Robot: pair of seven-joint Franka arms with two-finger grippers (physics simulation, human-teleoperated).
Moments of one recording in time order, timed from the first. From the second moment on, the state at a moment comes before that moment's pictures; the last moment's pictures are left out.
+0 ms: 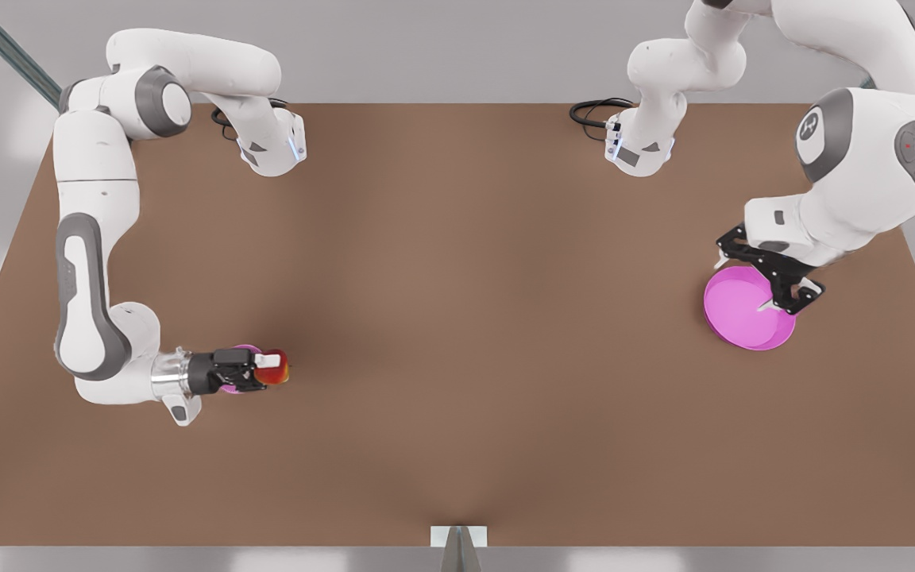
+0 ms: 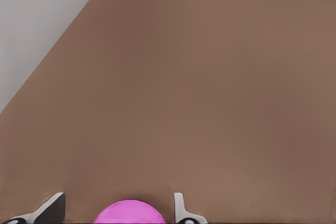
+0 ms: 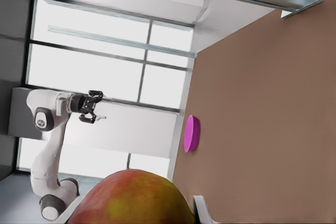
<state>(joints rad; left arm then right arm) -0.05 0.11 -0.05 -1.46 -0.03 1.60 0.79 -0.27 0.78 0.24 -1.40 1.25 1.55 -0.76</state>
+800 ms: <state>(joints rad) -0.08 0.22 0.02 -1.34 -0.02 1.50 0.14 -0.25 0.82 0.09 -1.25 0.79 1.57 -0.71</state>
